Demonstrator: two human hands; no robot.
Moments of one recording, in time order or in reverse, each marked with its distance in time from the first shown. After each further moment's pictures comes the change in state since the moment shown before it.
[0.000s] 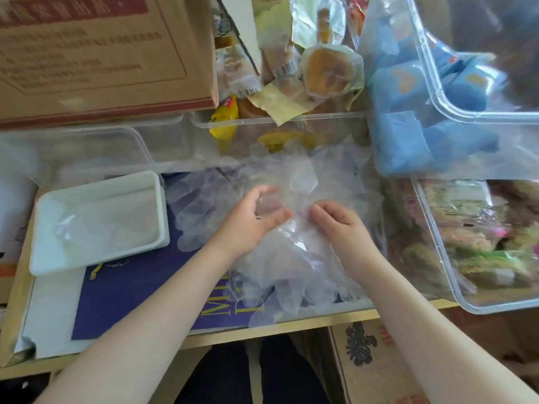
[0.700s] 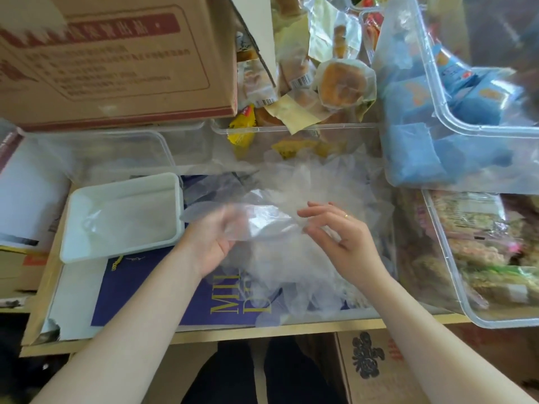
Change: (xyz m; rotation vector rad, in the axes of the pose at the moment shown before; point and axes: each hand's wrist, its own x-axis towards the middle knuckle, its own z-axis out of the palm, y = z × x) left_hand -0.018 -0.016 -0.048 -0.812 0.210 -0.292; right_hand -0.007 0.007 -0.005 -0.432 -0.027 -0.569
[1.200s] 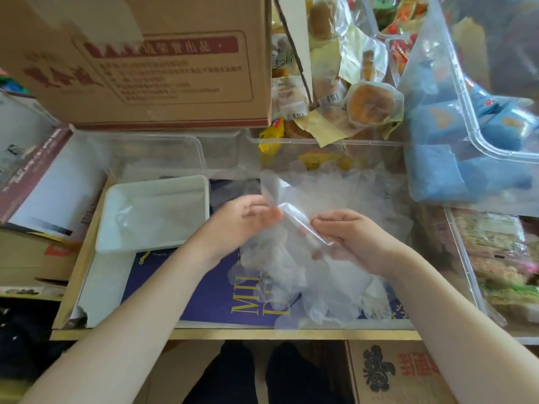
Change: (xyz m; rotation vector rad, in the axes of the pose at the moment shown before) left_hand -0.040 0.037 -0.003 0.737 -0.205 0.254; right_hand 0.045 -0.051 0.002 0.685 -0.460 0.787
